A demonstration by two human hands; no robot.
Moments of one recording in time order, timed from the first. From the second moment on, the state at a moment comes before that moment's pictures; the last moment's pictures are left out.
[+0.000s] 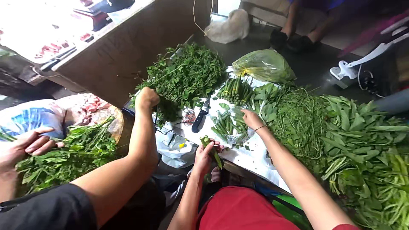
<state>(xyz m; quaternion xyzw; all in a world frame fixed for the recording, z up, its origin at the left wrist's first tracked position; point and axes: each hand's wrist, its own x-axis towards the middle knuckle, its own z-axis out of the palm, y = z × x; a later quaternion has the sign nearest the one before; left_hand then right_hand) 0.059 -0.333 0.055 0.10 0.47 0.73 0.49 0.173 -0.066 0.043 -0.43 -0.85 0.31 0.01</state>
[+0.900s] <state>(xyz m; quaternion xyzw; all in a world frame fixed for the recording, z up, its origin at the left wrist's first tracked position) 0.069 -0.293 0.075 0.17 0.43 0.72 0.51 0.200 -0.219 0.084 -0.30 -0.70 0.58 0.30</state>
